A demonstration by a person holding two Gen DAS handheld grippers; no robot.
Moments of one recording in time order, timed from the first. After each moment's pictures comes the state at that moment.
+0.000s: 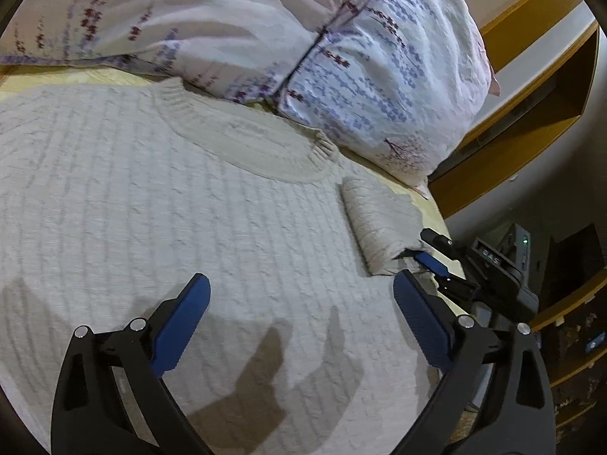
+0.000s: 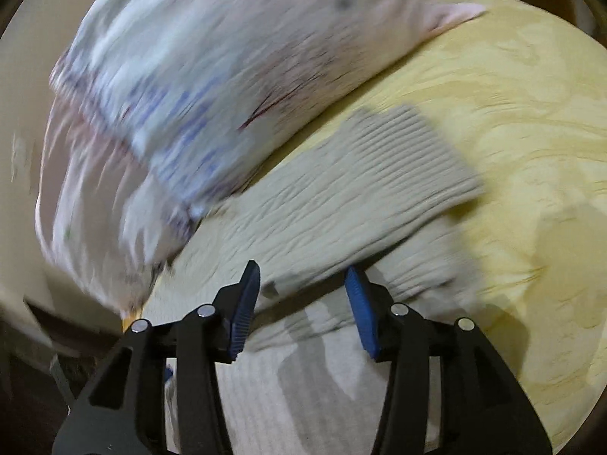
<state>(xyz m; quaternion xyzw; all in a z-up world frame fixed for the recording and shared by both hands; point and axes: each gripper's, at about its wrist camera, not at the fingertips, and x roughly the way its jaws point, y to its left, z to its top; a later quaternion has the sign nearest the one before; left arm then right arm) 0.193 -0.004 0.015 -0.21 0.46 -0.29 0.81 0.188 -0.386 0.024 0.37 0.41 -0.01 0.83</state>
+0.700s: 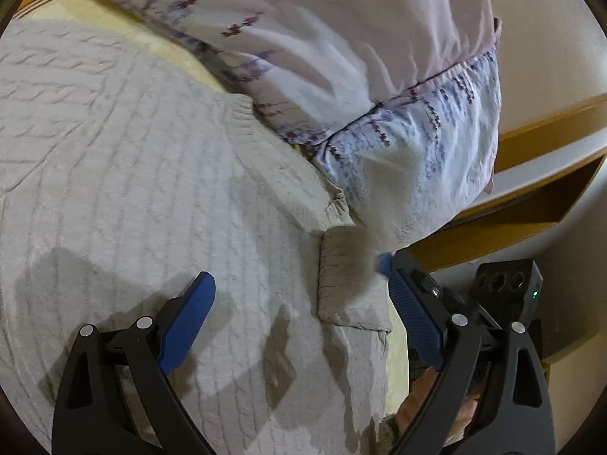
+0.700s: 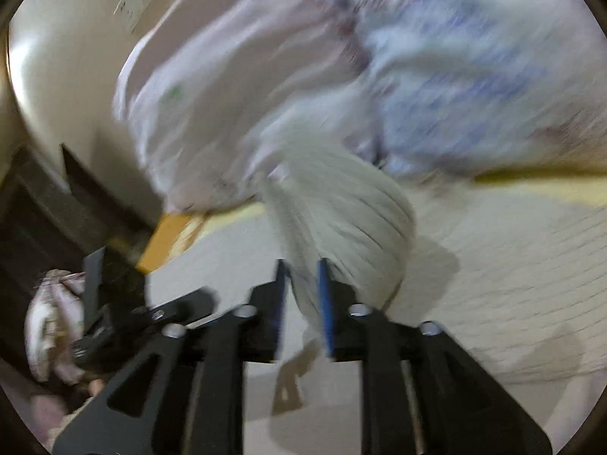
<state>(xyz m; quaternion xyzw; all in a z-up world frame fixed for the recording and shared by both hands) 0.212 0.069 -0.003 -0.39 0.44 -0.26 0.77 0.245 -0.220 0.071 0.20 0.45 0.25 0.83</state>
